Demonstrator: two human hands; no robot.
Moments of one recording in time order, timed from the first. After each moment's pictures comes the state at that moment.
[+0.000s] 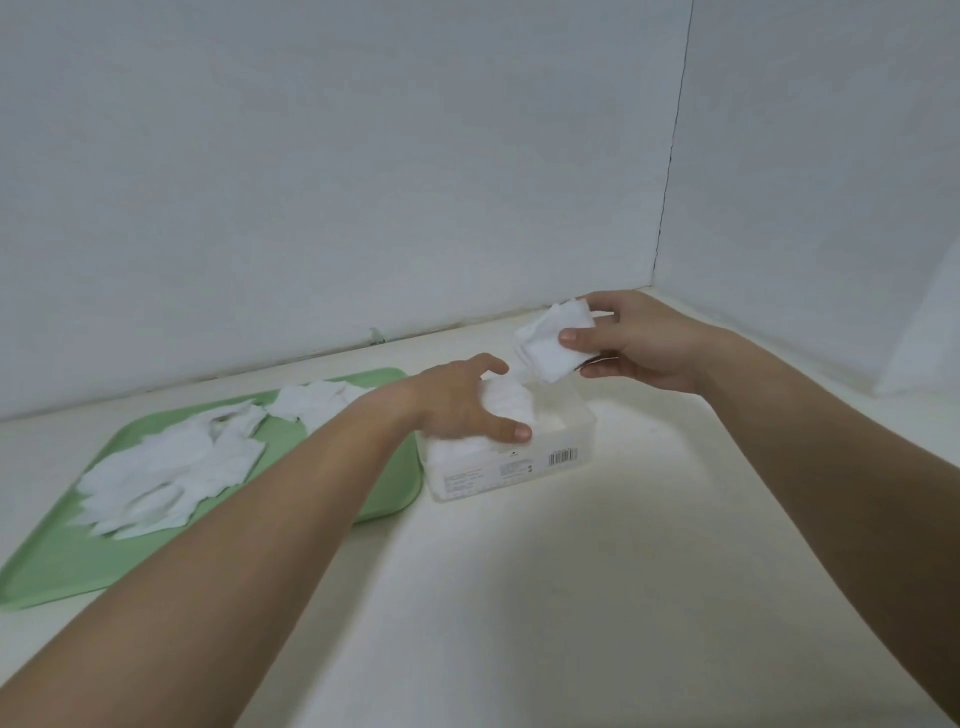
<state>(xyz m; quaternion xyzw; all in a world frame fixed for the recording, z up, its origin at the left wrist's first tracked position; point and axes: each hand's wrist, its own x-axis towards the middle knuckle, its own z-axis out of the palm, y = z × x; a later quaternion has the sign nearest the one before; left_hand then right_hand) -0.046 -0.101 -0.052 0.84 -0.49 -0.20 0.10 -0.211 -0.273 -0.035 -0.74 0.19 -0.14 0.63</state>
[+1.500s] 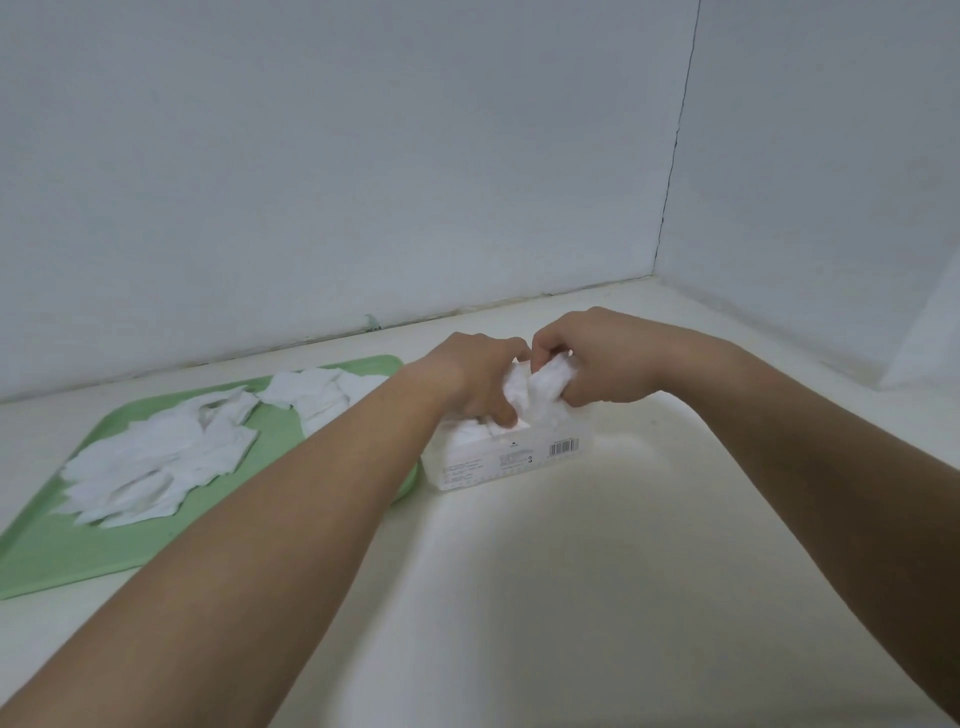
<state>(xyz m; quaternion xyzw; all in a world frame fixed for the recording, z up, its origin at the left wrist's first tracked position) -0.049 -0.130 -0.057 0.83 -0.56 -0.06 0.01 -0.201 -0.230 -0.025 -0.98 0.15 -0.01 0.15</state>
